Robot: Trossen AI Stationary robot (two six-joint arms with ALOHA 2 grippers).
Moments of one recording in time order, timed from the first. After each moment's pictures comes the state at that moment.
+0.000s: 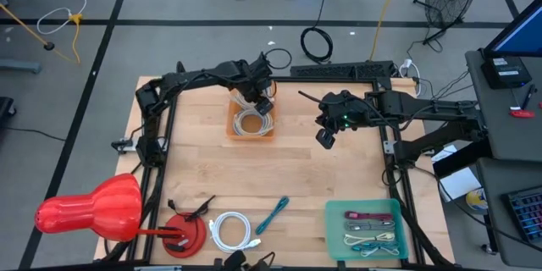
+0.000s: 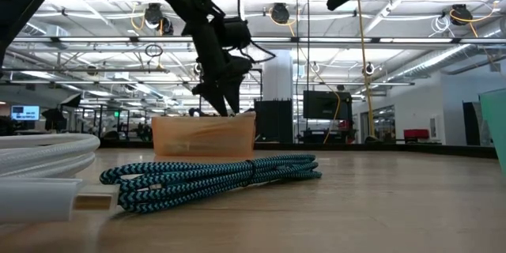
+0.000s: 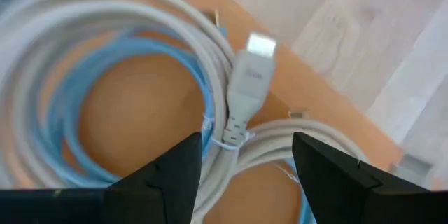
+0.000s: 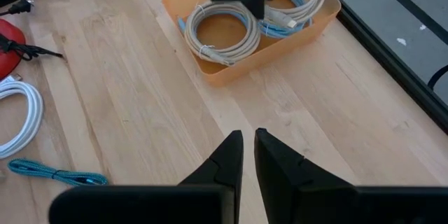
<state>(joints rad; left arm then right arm) 0.53 1.96 1.56 -0.78 0.12 -0.14 -0.03 1.28 1.38 -0.97 0.25 0.43</state>
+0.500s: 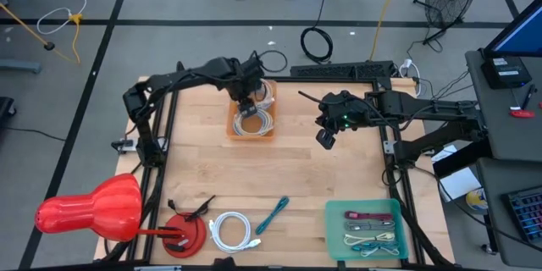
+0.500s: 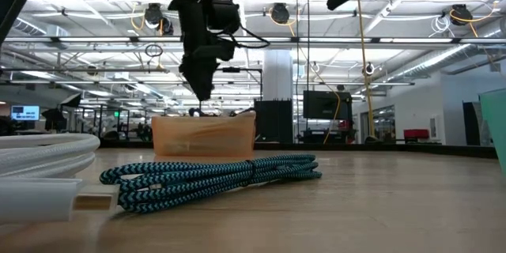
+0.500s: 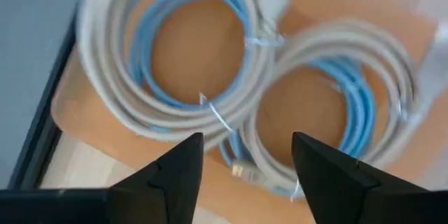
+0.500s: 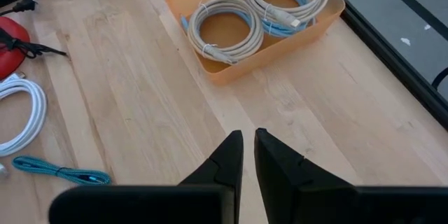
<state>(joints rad) 0.51 1.83 1.56 -1.02 -0.04 0.06 -0.03 1.28 1.38 -0.97 0.24 0.43</state>
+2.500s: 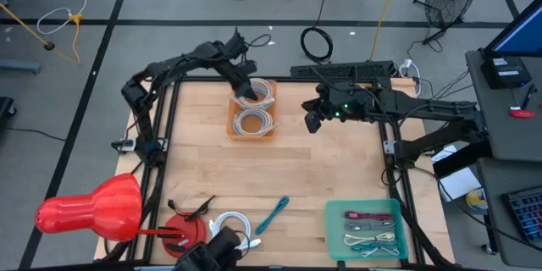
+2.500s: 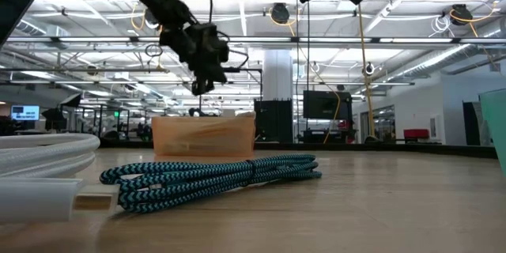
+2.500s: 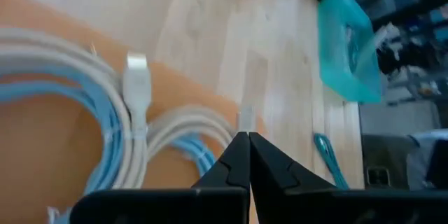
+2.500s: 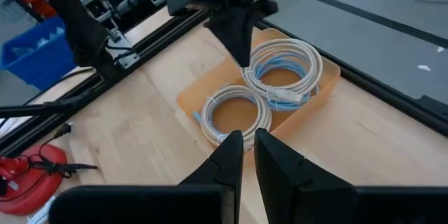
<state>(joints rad) 0.79 1.88 1.52 -0.87 0.90 0.21 -0.10 1.28 1.31 -0.62 0.29 0.55</state>
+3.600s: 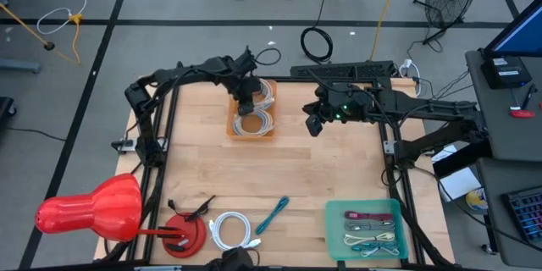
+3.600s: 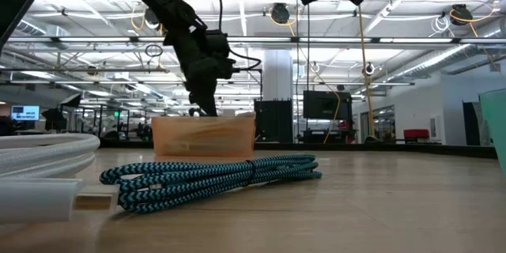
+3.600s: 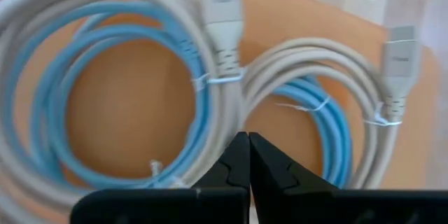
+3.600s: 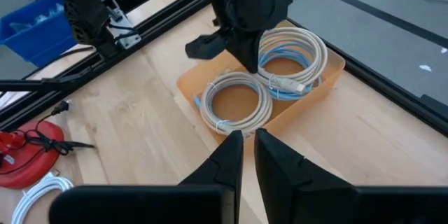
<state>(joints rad) 0.65 1.88 1.40 -0.76 0.37 0.35 -0.10 1.28 1.31 -0.65 0.26 0.50</state>
